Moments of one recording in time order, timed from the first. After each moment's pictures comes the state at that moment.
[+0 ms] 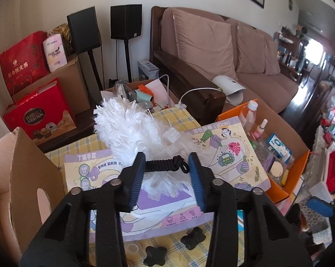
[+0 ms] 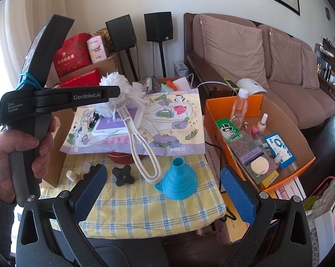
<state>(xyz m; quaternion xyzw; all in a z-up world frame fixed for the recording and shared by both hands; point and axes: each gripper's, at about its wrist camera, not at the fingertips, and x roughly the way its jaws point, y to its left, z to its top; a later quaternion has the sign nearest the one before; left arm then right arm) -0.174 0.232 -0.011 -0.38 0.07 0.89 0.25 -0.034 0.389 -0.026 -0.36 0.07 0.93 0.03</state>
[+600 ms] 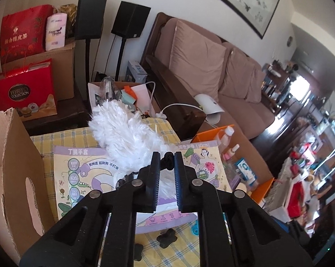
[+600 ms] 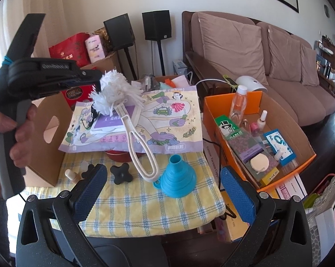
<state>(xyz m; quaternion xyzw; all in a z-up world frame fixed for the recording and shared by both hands) -0.192 0.187 0.019 -0.39 -0.06 0.87 0.30 -0.032 0.392 -0.031 -0.36 0.07 0.93 0.04</state>
